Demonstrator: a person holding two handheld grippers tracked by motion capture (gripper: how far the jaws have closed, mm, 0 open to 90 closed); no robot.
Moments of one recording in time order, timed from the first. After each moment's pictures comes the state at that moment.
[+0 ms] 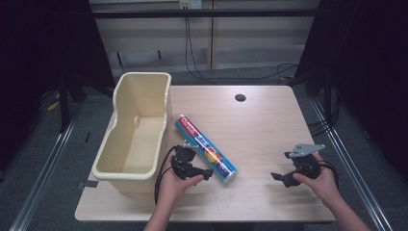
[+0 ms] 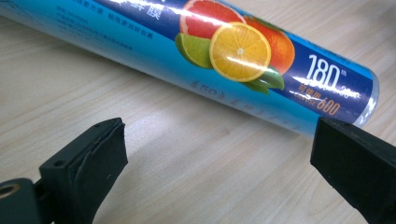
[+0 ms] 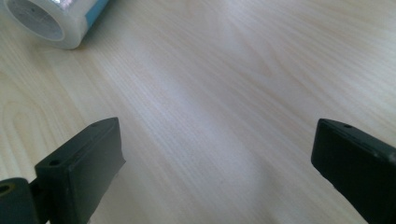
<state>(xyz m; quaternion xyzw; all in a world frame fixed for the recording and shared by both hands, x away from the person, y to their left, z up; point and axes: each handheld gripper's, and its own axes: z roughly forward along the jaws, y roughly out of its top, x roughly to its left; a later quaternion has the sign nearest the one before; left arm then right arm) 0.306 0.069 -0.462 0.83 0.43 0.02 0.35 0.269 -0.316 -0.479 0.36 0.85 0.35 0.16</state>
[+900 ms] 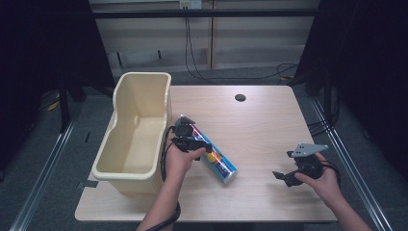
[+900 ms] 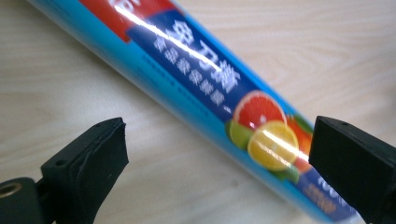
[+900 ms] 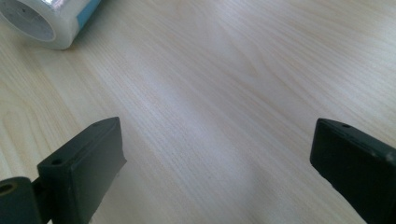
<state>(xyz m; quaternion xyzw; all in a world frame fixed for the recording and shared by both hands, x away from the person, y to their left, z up) 0.364 0.057 -0.425 0.77 0.57 -0.01 0.28 0.267 -0.321 -0.475 0.37 0.85 0.35 0.17</state>
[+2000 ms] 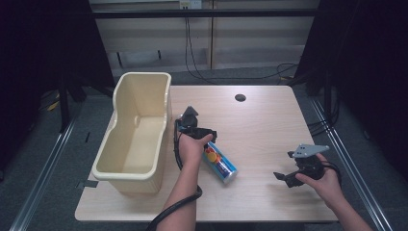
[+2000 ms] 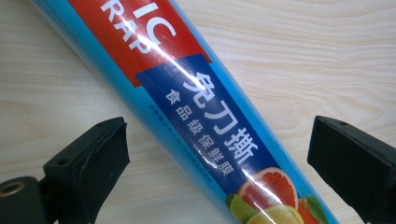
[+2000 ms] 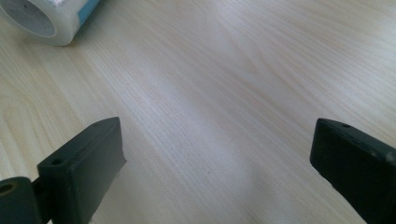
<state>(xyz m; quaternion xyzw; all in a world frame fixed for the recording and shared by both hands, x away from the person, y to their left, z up) 0.398 0.034 -0.435 0.71 0.66 -0.02 0.24 0.264 -0.322 -0.475 0.37 0.85 0.35 0.17</state>
